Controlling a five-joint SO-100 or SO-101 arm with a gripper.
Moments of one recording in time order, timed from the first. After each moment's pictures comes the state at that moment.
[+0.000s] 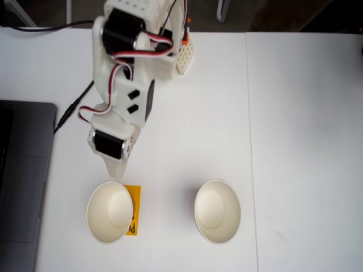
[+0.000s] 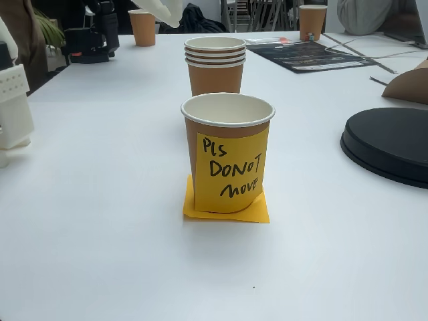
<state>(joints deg) 17.7 112.5 92.3 71.3 0.4</state>
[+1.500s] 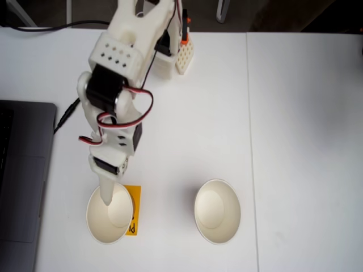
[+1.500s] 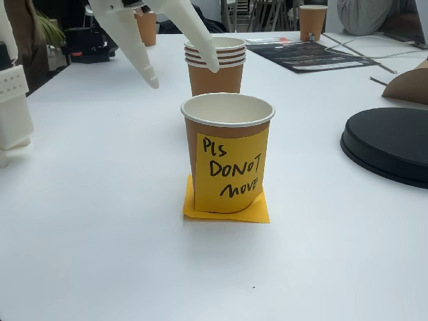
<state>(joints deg) 20.0 94.4 83.8 84.0 0.5</state>
